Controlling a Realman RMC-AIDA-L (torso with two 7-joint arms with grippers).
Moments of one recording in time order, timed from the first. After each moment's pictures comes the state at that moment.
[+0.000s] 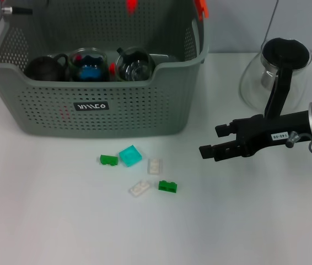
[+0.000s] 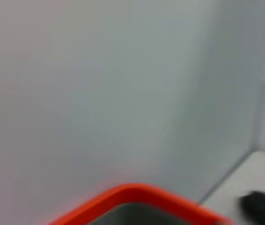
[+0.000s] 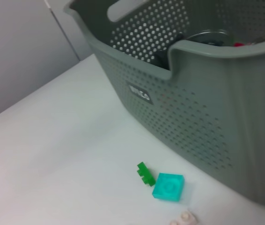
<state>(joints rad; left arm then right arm) -0.77 -2.01 0.92 1.17 2.15 1.24 -2.13 0.64 2.07 -0.99 -0.81 -2.11 -1.42 1.90</state>
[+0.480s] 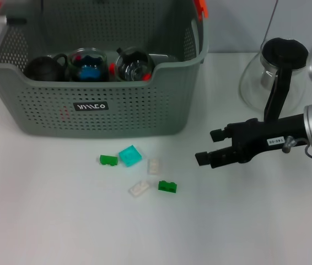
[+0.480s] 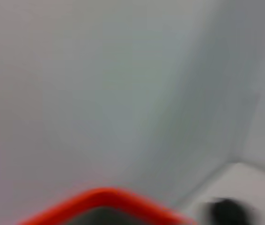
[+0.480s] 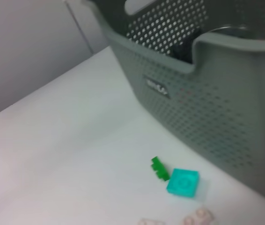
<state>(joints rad) -0.70 -2.05 0.92 1.26 2.12 1.25 -2.14 0.65 2.08 -1.01 -0.81 -2.11 -1.44 1.87</state>
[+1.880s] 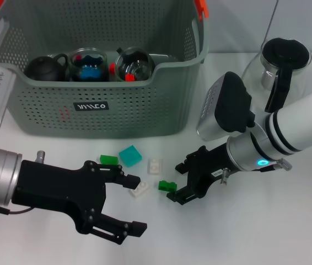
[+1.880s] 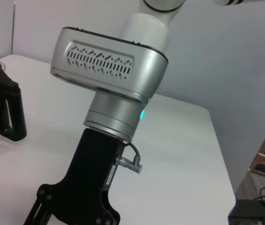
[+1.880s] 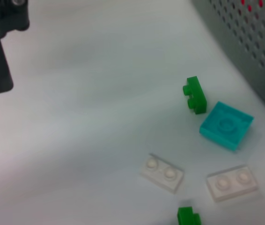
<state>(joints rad) -0.35 -2.17 0.94 1.21 2.07 1.87 -1.63 0.82 2.11 -1.56 -0.63 -2.11 -1.05 1.89</state>
